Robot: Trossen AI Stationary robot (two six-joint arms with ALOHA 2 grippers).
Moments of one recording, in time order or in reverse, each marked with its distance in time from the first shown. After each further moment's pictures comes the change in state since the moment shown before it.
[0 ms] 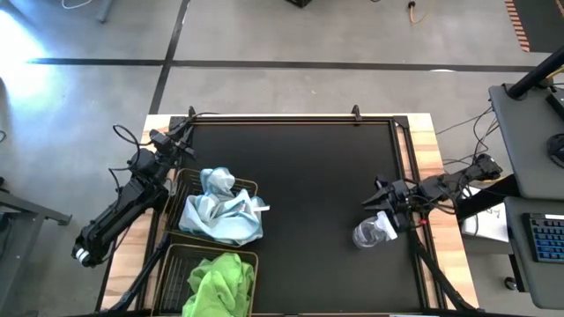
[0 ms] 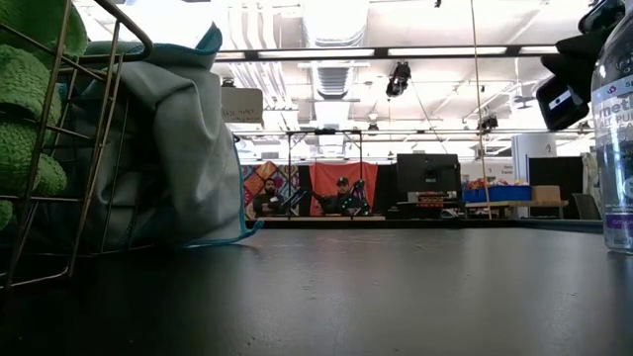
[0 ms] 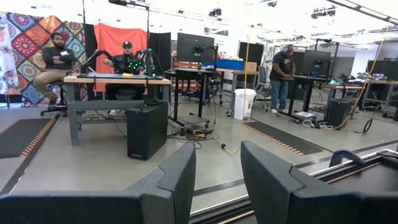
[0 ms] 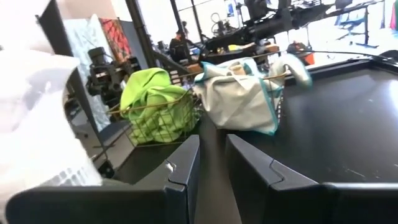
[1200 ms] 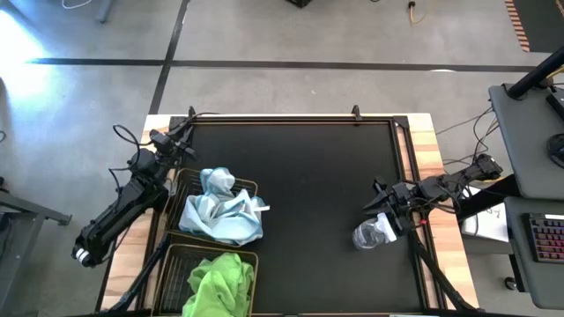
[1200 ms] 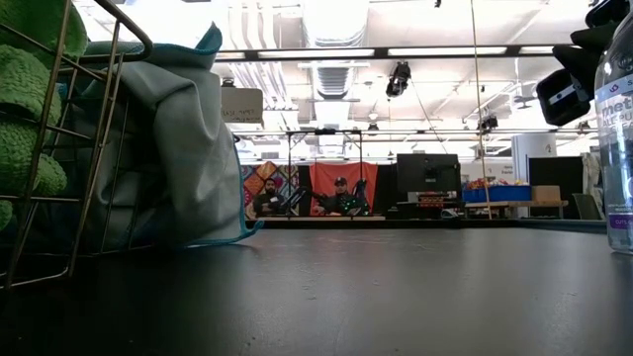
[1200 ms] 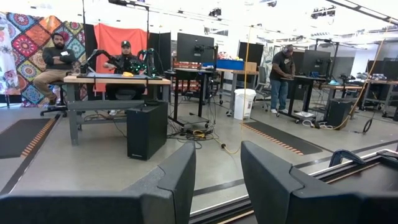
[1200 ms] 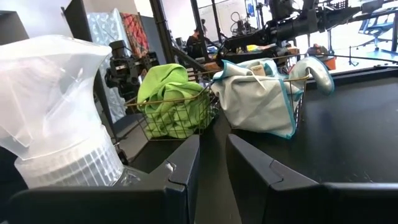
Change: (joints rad) left arm 0.000 0.000 0.000 0.000 0.000 0.000; right arm 0.000 0.006 -0.015 0.033 -0.085 -0.050
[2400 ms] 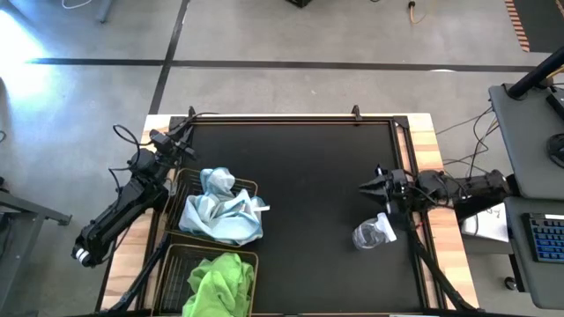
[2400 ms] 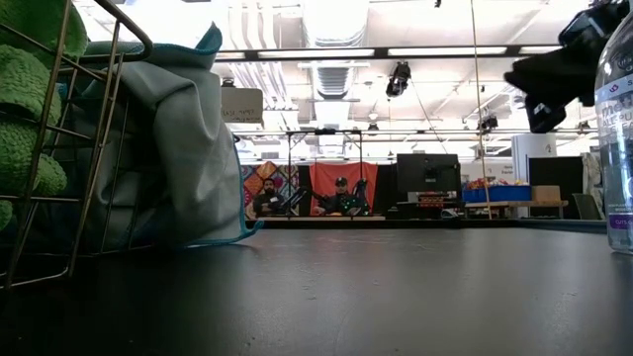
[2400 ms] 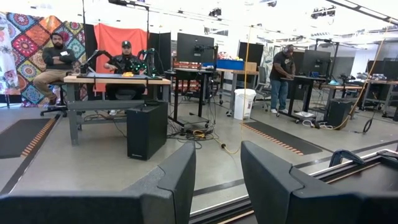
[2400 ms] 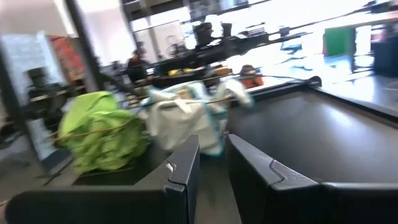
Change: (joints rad) left arm 0.000 0.000 0.000 0.000 0.000 0.000; right arm -0.281 -0.039 -0.001 0.001 -0.002 0.000
